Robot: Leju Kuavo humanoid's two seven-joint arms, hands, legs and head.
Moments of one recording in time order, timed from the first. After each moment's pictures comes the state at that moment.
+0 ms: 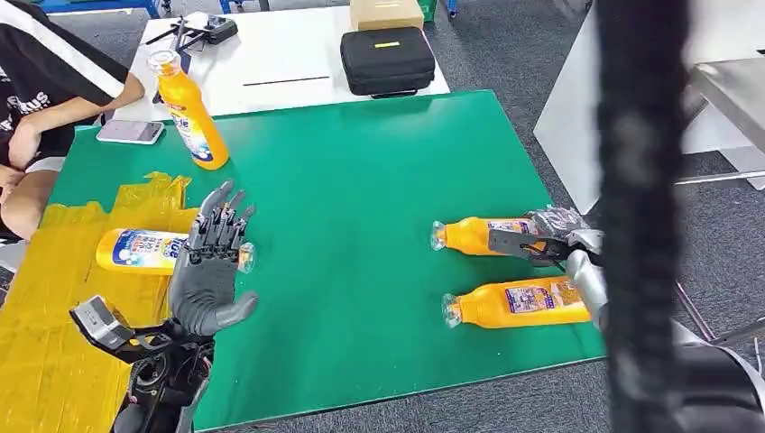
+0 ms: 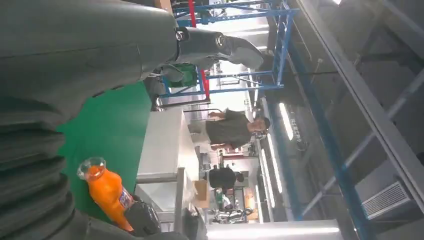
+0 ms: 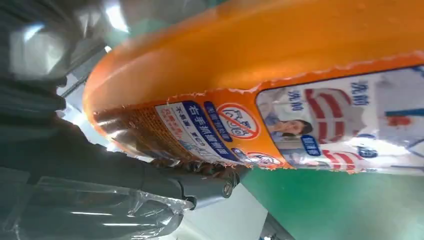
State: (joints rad) left arm -0.17 -0.08 -0.23 -1.49 0.03 -0.39 -0.70; right arm -0.76 -0.30 0.13 -0.41 1.31 0.02 -0.21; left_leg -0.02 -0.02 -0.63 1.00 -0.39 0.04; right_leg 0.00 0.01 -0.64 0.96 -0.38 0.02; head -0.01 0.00
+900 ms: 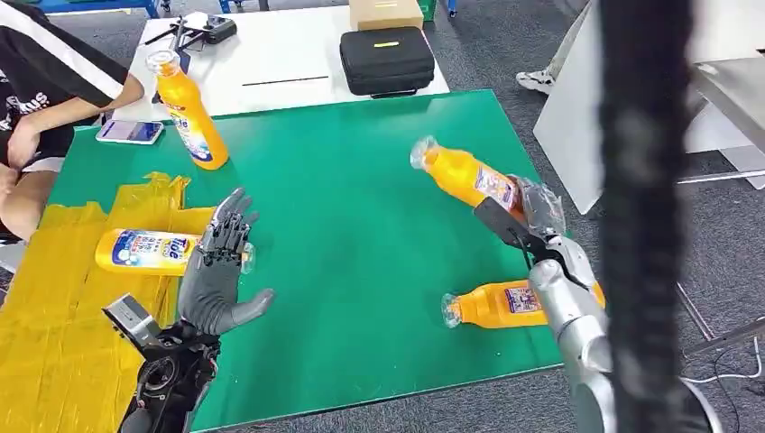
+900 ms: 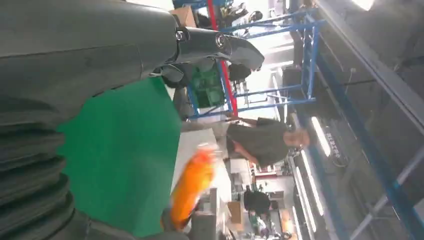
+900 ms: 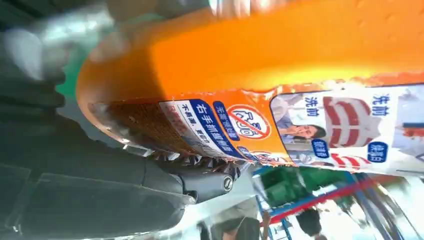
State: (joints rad) left arm -0.16 -0.08 -0.24 -1.46 -0.07 -0.29 -0.66; right arm -0.62 -0.13 -0.02 -0.62 0.78 -0.44 -0.39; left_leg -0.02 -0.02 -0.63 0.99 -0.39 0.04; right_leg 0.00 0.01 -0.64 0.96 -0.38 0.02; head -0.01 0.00
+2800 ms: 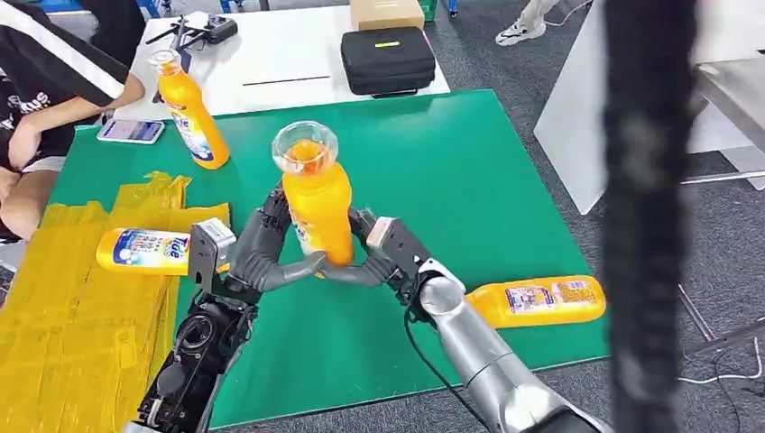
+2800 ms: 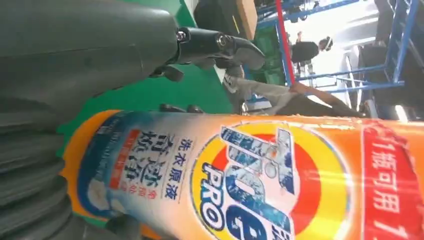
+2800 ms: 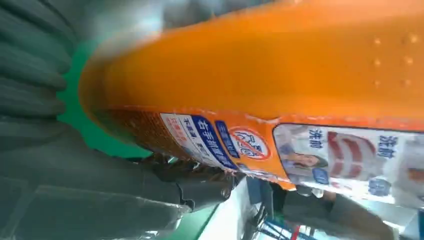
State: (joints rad) left arm -0.35 -0.12 -0.37 -1.28 -0.03 -0.12 -0.39; right arm -0.48 0.13 0.48 -1.00 0.11 0.22 -0.46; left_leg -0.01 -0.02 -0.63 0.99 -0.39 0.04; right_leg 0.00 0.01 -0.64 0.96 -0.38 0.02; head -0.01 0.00
